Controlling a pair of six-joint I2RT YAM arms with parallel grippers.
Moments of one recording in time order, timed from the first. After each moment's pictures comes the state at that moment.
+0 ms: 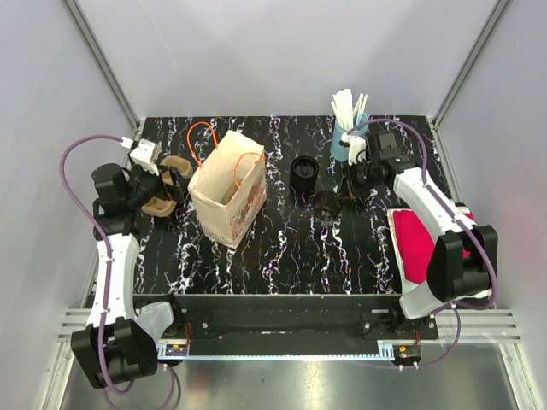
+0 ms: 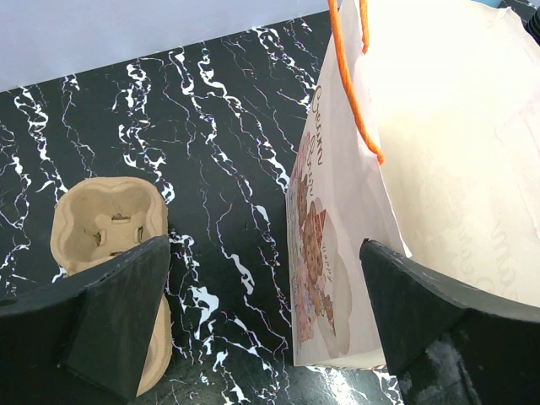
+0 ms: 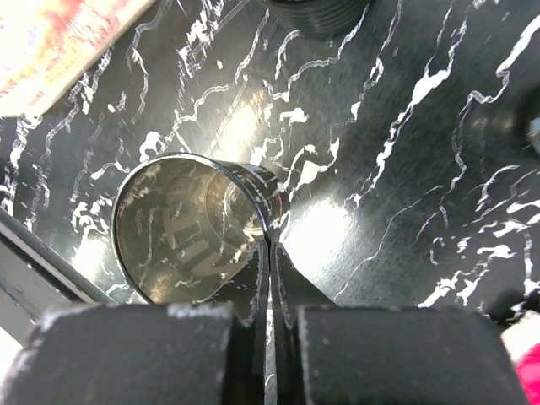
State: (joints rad) left arm 0.24 0.98 0.83 -0.13 0.73 0.11; right arm 0.23 1.54 1.29 -0.70 -0.44 -0.11
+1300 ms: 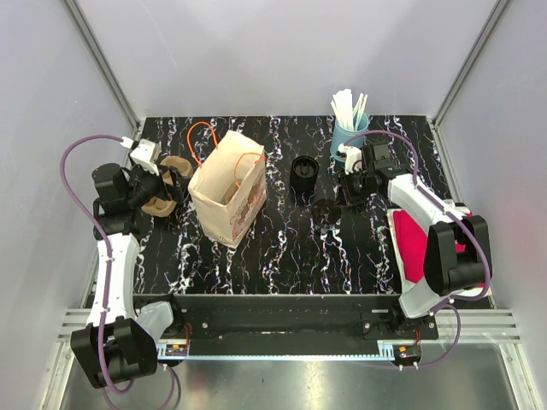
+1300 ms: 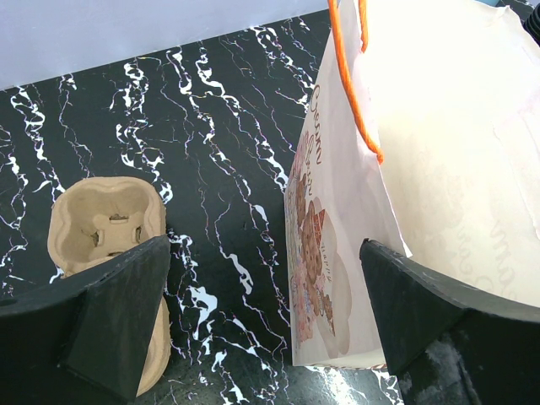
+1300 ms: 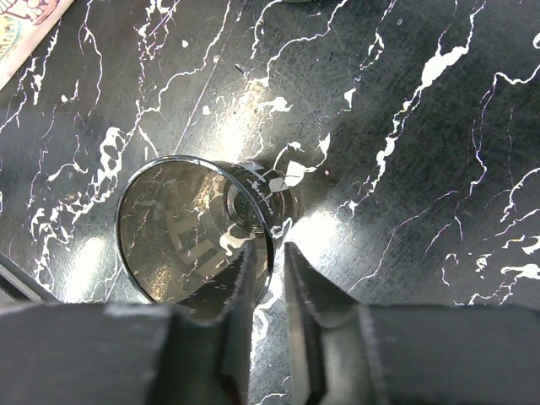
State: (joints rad) left arm 0.24 0.98 0.83 -0.13 0.73 0.11; right arm 0.23 1.59 1.13 -0.53 -0.43 -0.11
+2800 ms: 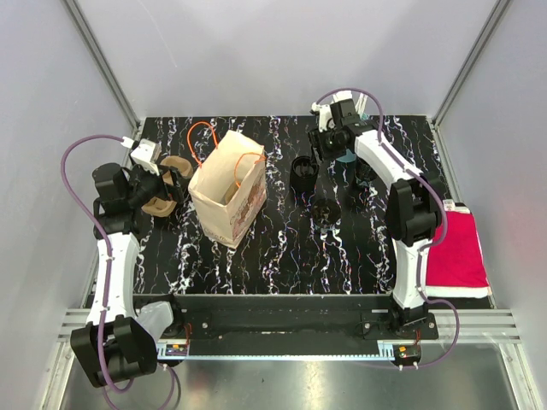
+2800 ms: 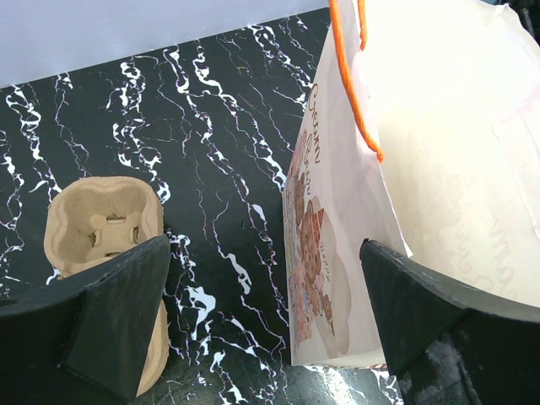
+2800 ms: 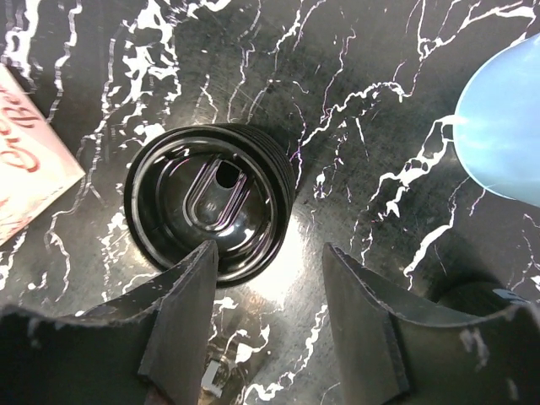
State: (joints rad) left arm 0.24 0.99 0.83 -0.13 0.74 0.11; right arm 0.32 2.09 1.85 -0.65 -0.23 -0.07
